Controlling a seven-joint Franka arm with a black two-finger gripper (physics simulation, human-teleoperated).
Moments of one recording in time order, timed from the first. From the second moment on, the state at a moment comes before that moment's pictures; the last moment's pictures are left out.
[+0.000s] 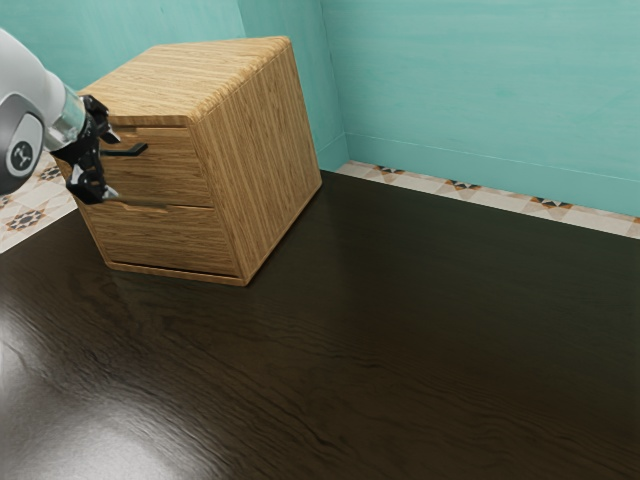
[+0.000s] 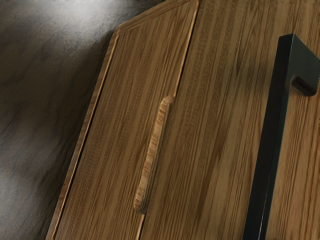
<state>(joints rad) -0.04 -0.09 0.51 -1.78 0.22 2.35 -1.81</state>
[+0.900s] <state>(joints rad) 0.00 -0.08 0.52 -1.77 0.23 2.35 -1.80</state>
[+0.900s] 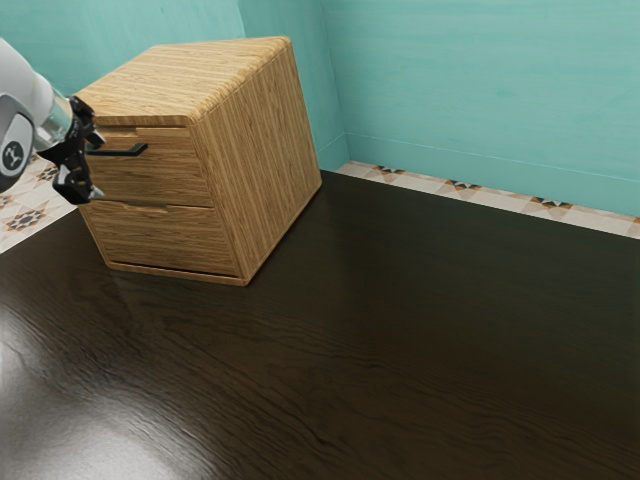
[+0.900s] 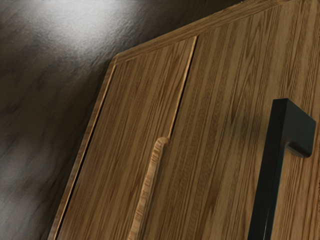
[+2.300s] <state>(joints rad) -0.95 -0.28 1.37 -1.77 0.53 2.34 -1.83</state>
